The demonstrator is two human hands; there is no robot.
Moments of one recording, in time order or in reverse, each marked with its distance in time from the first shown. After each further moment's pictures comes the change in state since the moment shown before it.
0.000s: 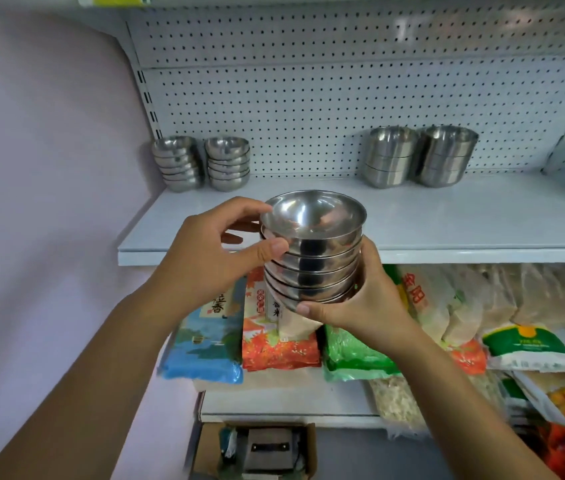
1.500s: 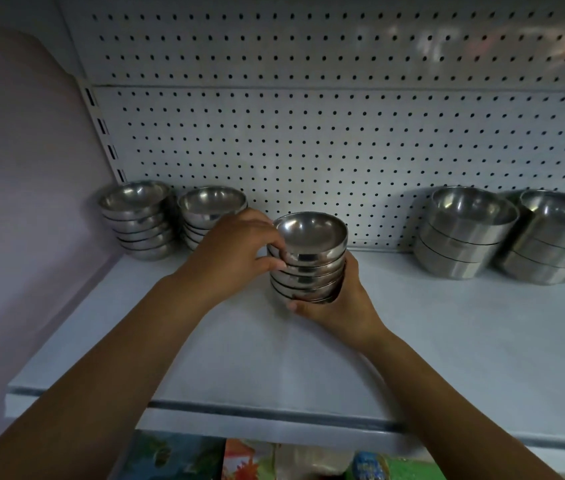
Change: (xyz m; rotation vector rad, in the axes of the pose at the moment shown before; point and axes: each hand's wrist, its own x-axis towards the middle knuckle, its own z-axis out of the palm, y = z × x) left_hand 0.314 -0.198 0.026 0.498 -0.069 0.221; right_hand 0.339 0.165 0.033 -0.008 -0.012 -0.013
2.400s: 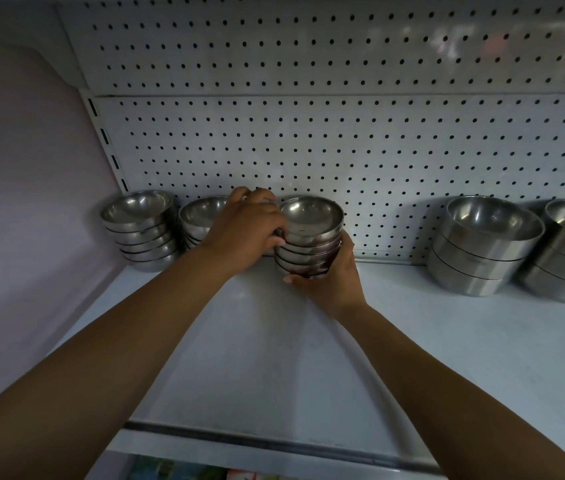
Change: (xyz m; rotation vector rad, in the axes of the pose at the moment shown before) left_hand 0.067 -0.044 0.018 0.439 -0.012 0.101; right_hand 0.082 0.032 0.020 -0.092 0.127 0.064
